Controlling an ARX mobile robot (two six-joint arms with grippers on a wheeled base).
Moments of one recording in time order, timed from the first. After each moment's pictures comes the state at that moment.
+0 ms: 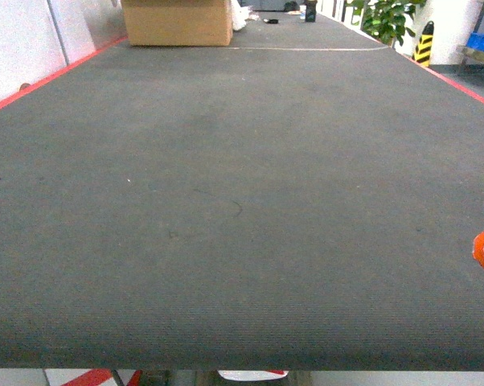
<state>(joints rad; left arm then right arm) -0.10 1.09 0.59 0.21 -0.28 0.03 0.20 1.27 0.35 0.58 0.03 -0.11</state>
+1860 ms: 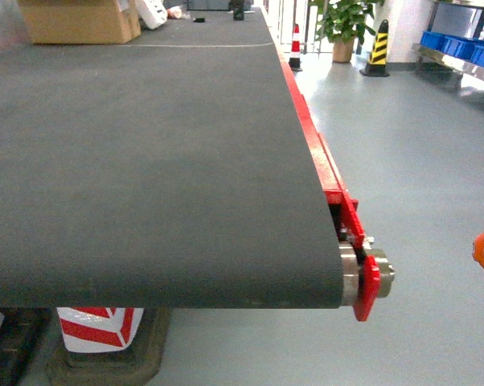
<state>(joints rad) -0.10 1.09 0.59 0.21 -0.28 0.03 0.20 1.27 0.35 0.58 0.03 -0.11</state>
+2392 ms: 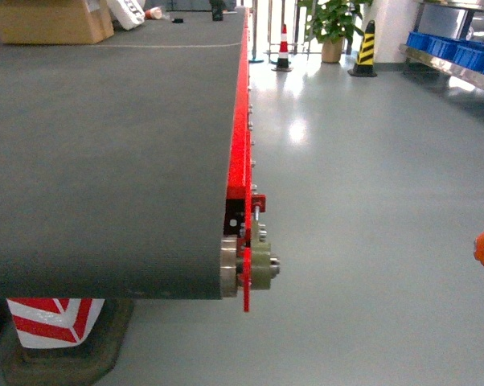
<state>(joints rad) -0.10 1.09 0.59 0.21 -0.28 0.03 0.20 1.27 0.35 0.58 0.03 -0.11</state>
